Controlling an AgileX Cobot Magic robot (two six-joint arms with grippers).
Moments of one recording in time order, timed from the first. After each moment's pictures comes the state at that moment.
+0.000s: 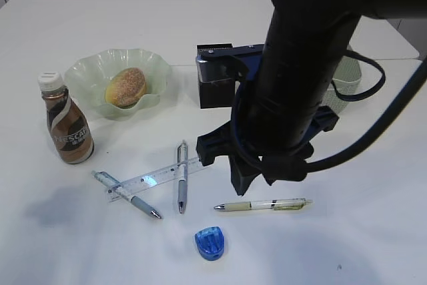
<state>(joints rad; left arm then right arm) 0.09 1.05 -0.72 -0.35 0.79 0.10 0.66 1.70 -1.35 0.08 1.17 0.26</state>
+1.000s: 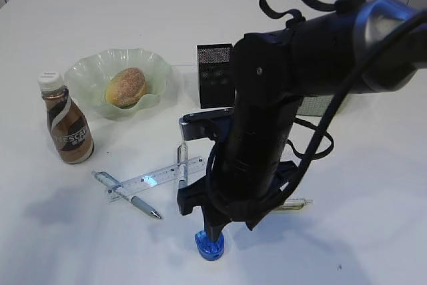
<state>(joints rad) 0.09 1.05 -0.72 -0.35 0.79 0.10 0.67 1.91 -1.28 0.22 0.98 0.18</state>
